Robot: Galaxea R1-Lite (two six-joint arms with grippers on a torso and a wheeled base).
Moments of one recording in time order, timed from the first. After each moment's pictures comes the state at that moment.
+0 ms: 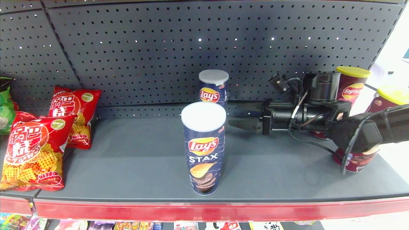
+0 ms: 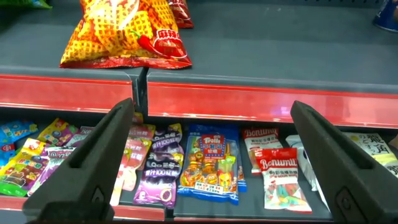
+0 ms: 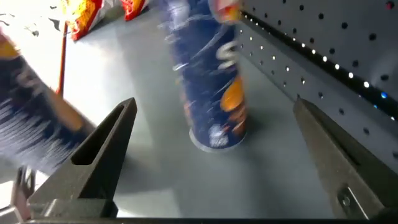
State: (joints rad) left arm 0.00 0.00 0.00 0.01 0.04 -0.04; right arm 0.37 1.90 -1.09 -0.58 0.78 -0.14
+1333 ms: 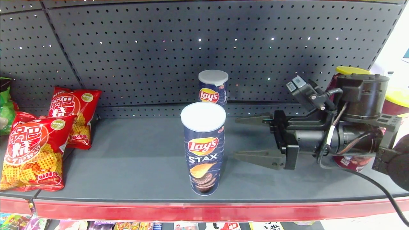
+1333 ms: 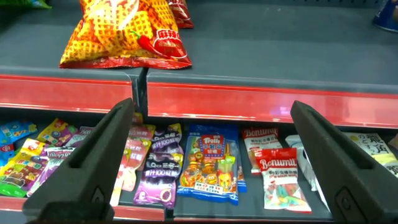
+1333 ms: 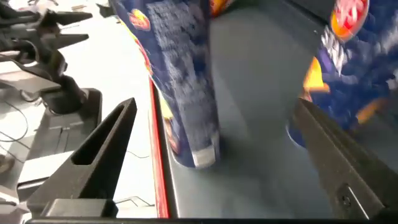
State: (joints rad) left arm 0.00 0.00 0.00 0.01 0.04 -0.04; right arm 0.54 1.64 -0.86 -0.58 0.79 -0.19
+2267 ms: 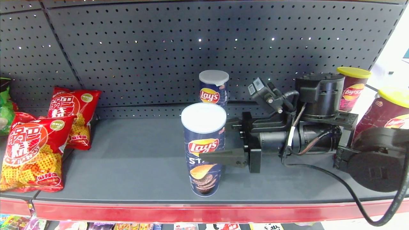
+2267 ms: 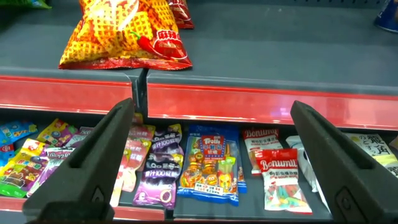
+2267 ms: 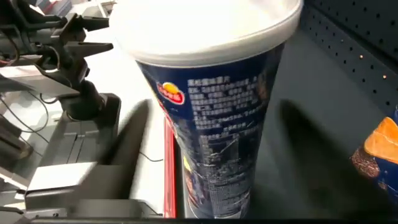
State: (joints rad) left arm 0.00 0.00 0.00 0.01 0.04 -0.04; right arm 0.68 1.77 -0.99 -0.58 0.77 -0.18
